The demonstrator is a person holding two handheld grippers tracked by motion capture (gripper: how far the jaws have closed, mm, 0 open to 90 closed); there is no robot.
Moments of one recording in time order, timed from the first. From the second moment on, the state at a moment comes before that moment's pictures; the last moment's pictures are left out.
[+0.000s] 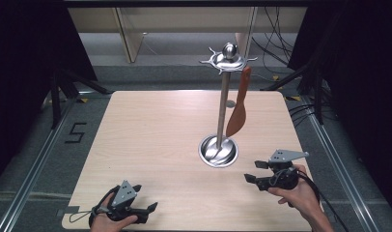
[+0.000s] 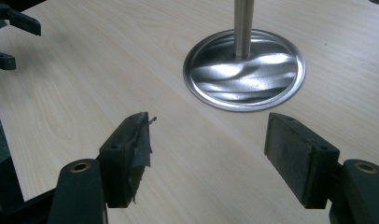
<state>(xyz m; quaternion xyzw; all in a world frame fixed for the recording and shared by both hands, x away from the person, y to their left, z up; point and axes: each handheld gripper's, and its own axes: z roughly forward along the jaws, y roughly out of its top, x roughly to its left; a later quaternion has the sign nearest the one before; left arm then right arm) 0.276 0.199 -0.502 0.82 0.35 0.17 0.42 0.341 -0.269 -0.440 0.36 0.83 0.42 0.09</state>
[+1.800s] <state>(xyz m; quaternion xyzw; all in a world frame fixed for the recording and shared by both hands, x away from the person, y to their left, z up) 0.276 0.201 -0.501 0.82 0.35 0.18 0.41 0.309 -0.280 -0.471 0.41 0.81 0.42 0.06</state>
